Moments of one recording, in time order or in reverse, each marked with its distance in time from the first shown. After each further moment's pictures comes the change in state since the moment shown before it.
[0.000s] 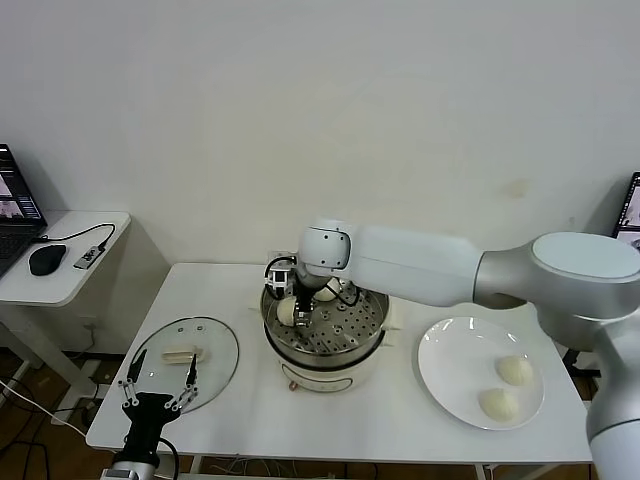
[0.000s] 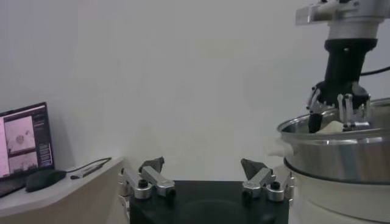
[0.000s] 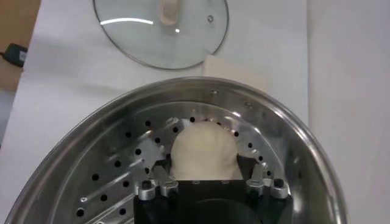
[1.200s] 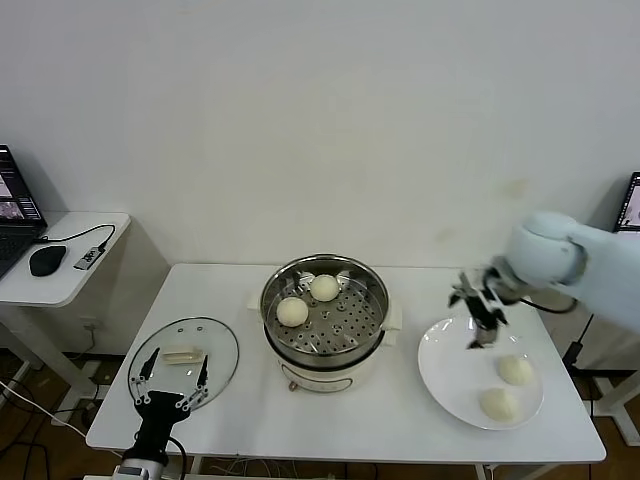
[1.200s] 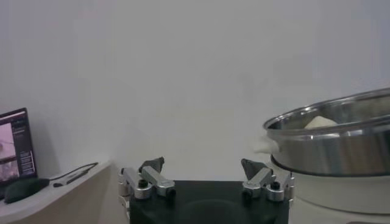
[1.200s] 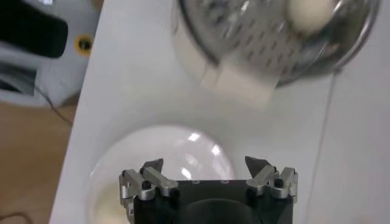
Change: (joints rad) left arm -0.017 0.019 0.037 0.017 0.035 0.004 0.006; right arm 0.162 -0.940 -0.116 0.522 -0.479 0.344 -0.380
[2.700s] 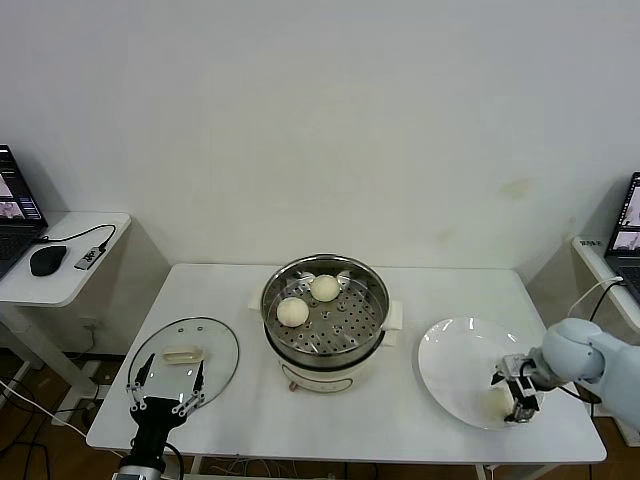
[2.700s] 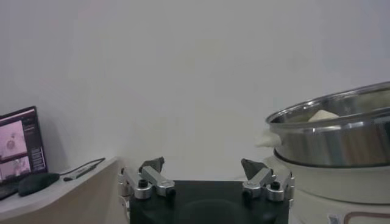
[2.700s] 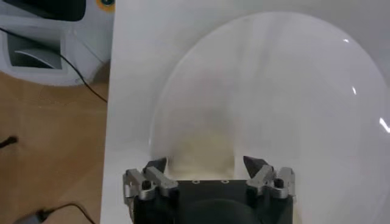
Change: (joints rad) left arm 0.022 -0.028 -0.021 -0.004 0.024 -0.005 -0.002; right arm -0.907 -0.020 0.704 -0.190 -0.228 0.079 0.064
